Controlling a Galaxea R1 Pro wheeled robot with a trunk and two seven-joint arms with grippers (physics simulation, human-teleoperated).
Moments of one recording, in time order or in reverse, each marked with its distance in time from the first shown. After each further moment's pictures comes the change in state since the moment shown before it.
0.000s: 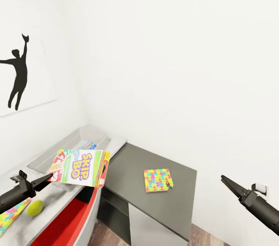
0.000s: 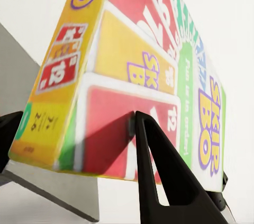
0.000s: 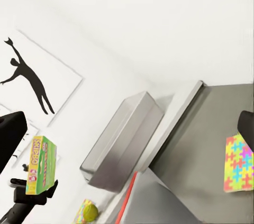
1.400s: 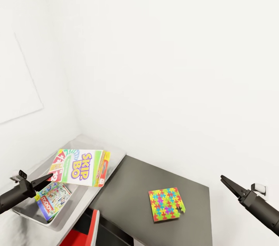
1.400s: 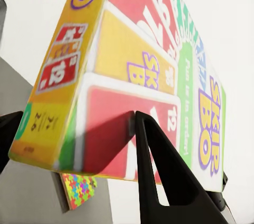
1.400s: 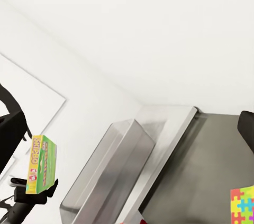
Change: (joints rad) left arm 0.000 0.000 0.000 -0.001 0.001 0.000 0.000; right arm 0.000 0.002 0.003 0.000 0.002 -0.001 0.000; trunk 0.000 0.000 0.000
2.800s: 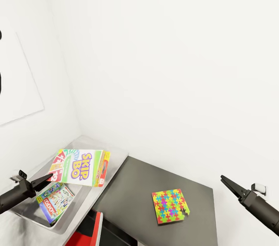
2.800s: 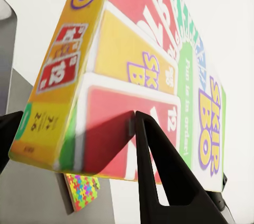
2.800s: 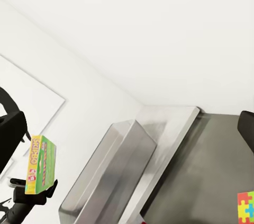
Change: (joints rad) left arm 0.000 0.000 0.001 0.001 -0.001 0.002 0.000; right arm 0.000 0.000 -0.001 0.000 0.000 0.001 -0.003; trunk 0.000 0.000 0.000
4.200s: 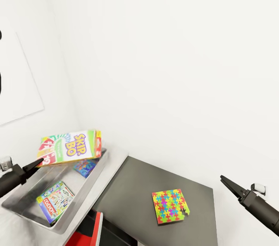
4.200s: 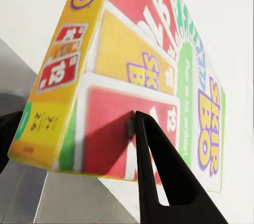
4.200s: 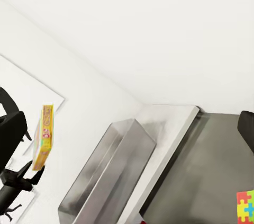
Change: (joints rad) left arm -0.012 -0.191 0.293 -0.462 0.007 0.203 0.390; right arm 0.000 0.000 0.002 0.000 0.004 -0.001 0.000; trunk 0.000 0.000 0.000
